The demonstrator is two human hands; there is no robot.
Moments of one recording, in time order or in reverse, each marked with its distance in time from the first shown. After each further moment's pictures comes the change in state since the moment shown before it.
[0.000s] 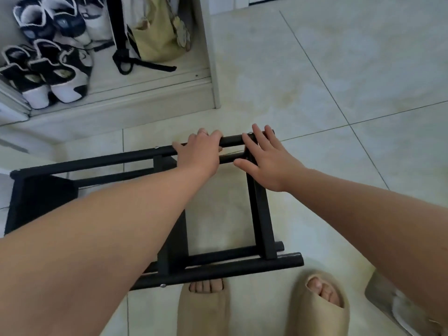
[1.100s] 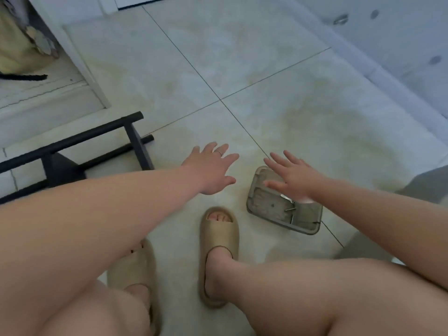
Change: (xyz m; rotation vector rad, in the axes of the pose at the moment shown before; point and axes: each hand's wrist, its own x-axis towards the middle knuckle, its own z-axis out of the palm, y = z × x) left_hand -0.178 0.229 -0.005 0.324 -0.362 0.803; right_hand -0.344 0.157 -0.034 -0.140 -0.196 0.457
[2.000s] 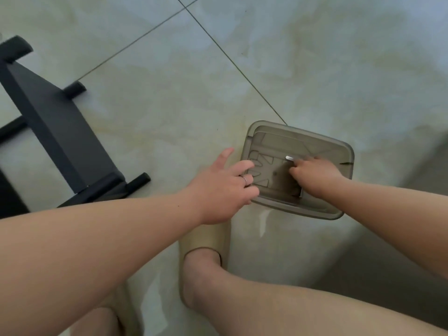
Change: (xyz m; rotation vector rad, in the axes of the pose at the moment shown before) left_hand 0.078 0.062 0.130 0.177 0.088 0.590; right_hand 0.105 0.104 0.180 -0.475 -0.186 0.002
